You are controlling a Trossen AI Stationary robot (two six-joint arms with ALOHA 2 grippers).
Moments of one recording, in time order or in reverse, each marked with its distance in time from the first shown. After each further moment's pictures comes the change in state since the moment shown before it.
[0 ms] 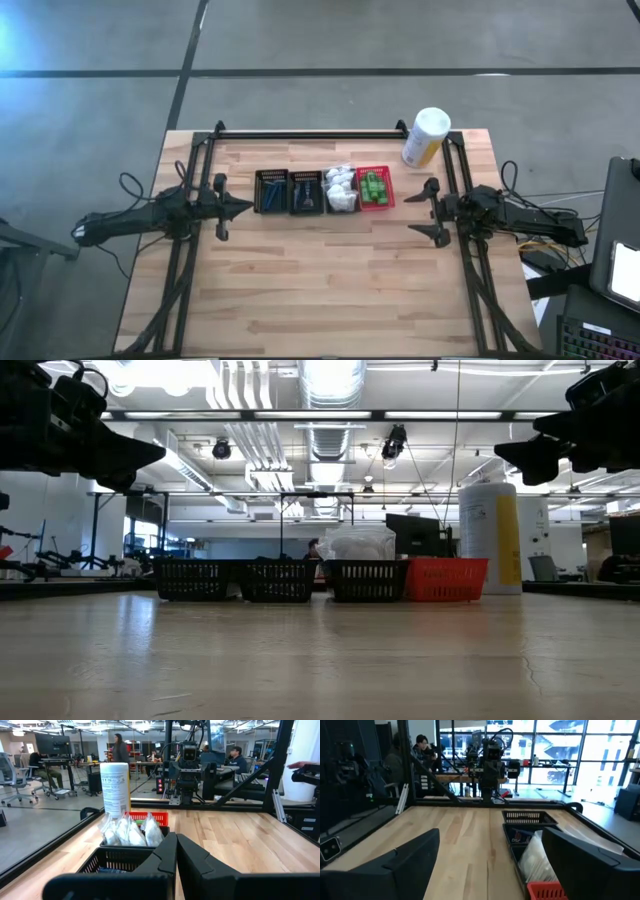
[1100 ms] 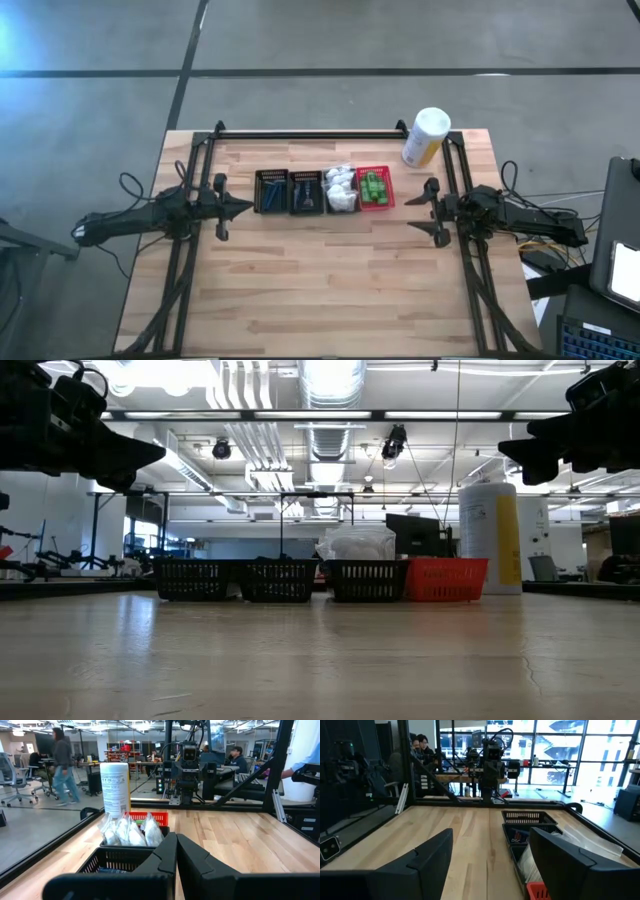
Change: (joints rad) left arm 0.000 0.000 0.000 0.000 0.000 0.000; right arm 0.000 0.000 0.000 0.000 0.000 -0.005
